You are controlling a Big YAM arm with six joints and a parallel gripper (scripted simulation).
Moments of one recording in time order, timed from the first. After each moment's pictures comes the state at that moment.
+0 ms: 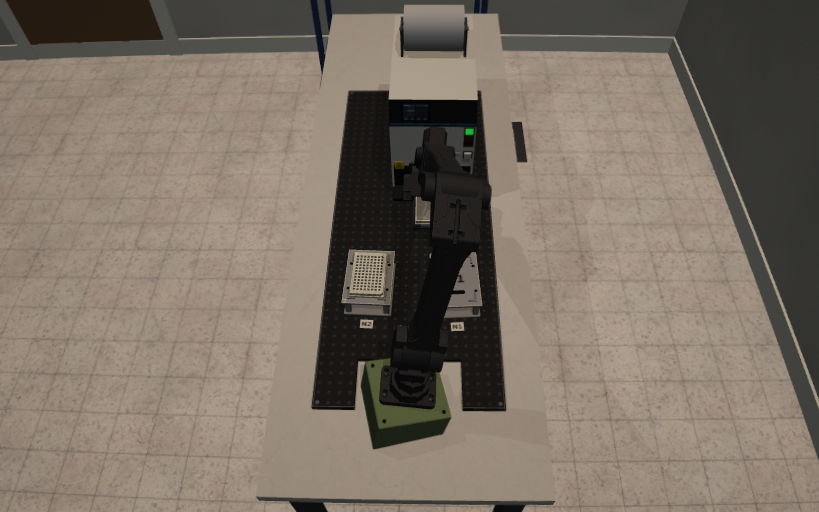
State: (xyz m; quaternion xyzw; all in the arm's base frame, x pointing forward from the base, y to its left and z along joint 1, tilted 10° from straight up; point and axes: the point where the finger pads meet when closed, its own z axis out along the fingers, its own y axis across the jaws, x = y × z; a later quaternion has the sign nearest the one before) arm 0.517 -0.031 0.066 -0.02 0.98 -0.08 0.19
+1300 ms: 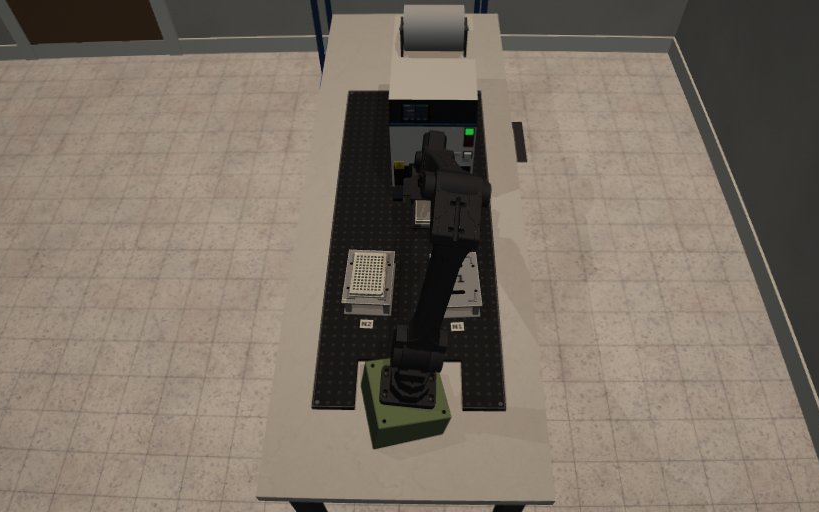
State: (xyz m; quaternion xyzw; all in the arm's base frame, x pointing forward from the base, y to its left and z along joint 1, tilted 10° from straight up) arm 0.515 -0.032 0.055 -0.02 0.98 -0.08 0.19
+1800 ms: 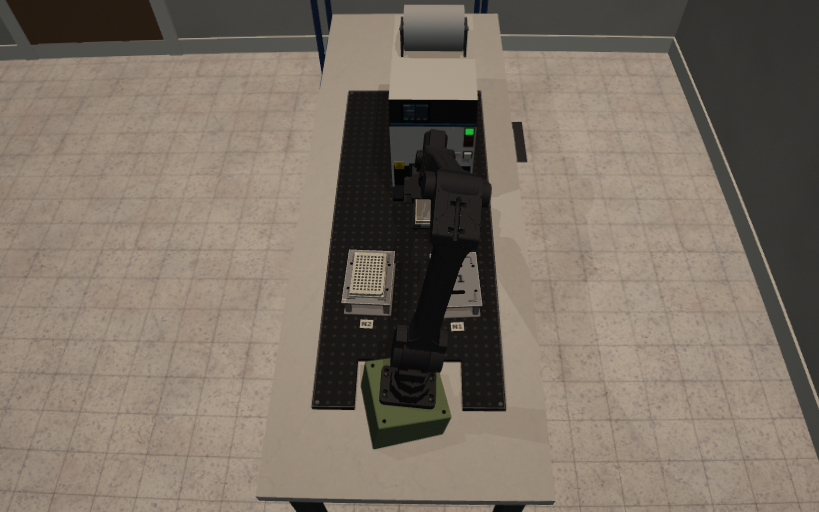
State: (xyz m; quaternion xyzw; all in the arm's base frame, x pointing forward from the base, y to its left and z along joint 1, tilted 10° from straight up) arm 0.518 -0.034 0.057 -0.02 0.98 -0.08 0.19
